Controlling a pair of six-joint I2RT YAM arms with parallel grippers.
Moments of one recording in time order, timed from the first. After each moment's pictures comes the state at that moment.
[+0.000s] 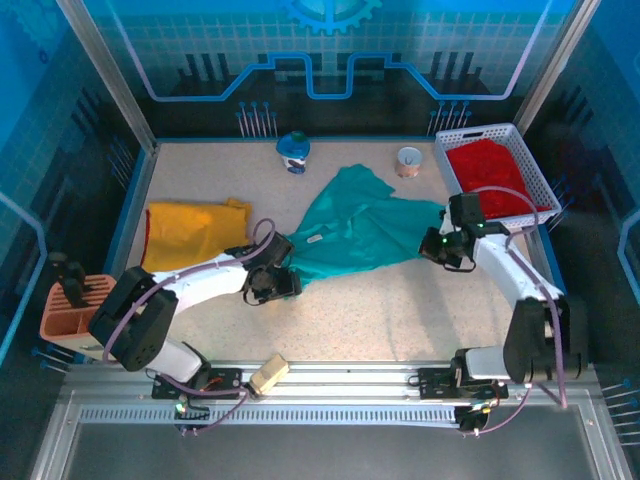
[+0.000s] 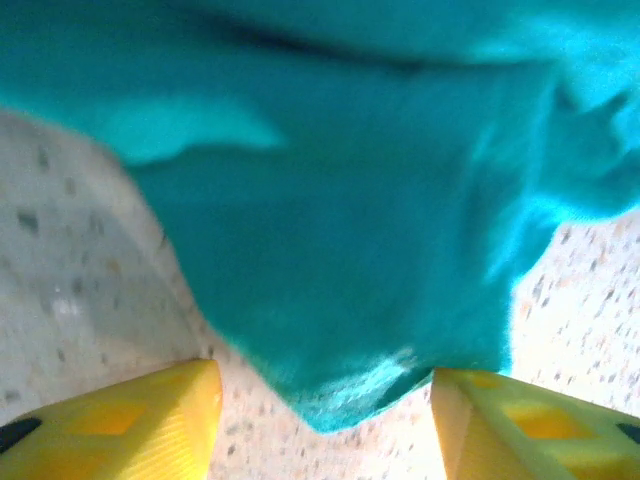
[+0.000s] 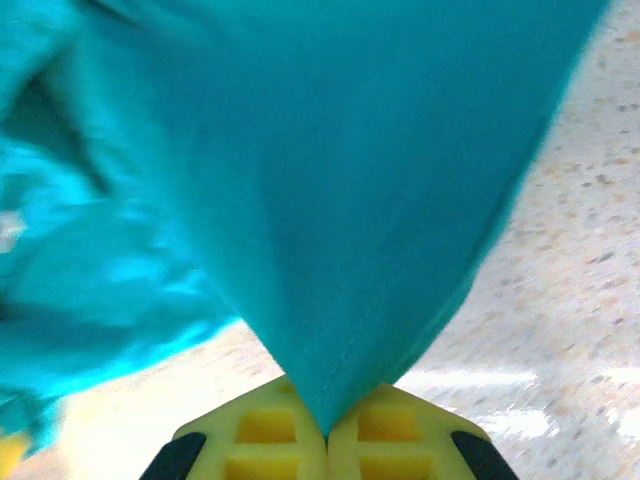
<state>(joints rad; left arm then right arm) -0.58 1.50 0.77 -0.52 0.08 -0.82 0.03 1.32 0.91 -0.72 -0.31 0.46</state>
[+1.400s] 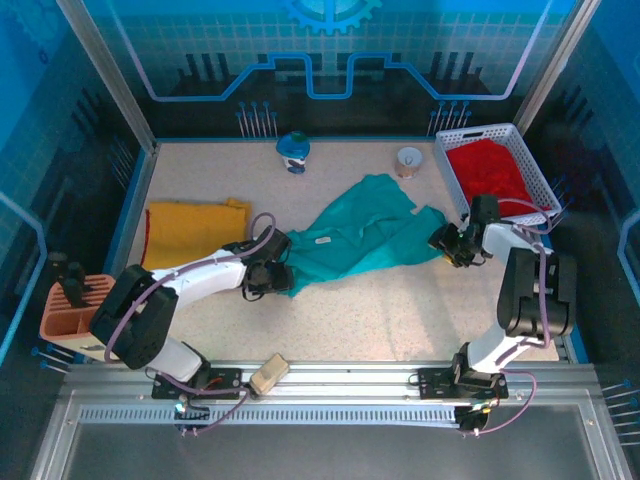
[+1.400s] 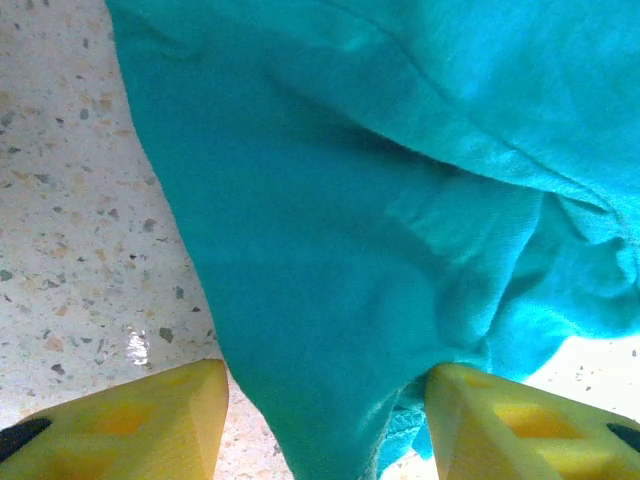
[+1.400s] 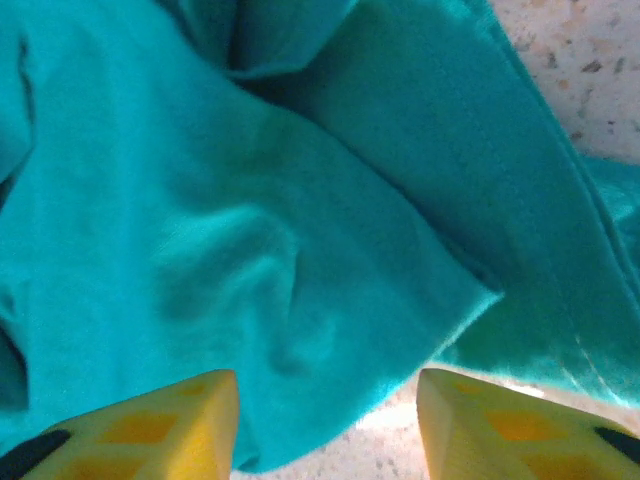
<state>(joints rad) -0.55 1.51 0.78 -0.54 -0.02 -0.73 -0.17 1.64 0.89 -0.48 -0.35 0.55</state>
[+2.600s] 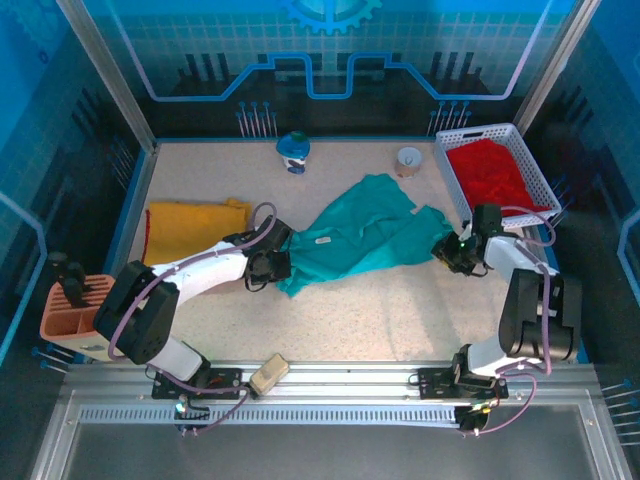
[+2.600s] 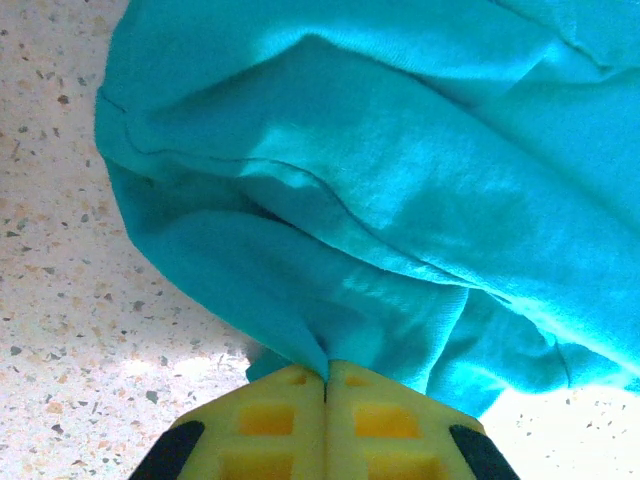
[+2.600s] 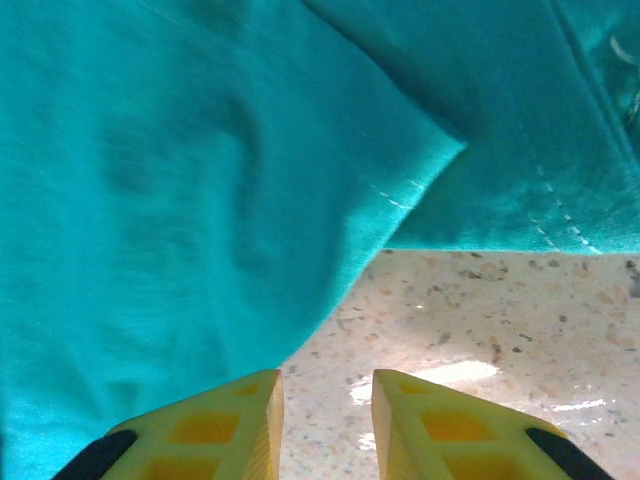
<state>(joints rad) -0.53 1.53 0.86 -0.55 -0.03 -0.71 -0.16 1.52 0.76 -0.47 -0.36 0.55</state>
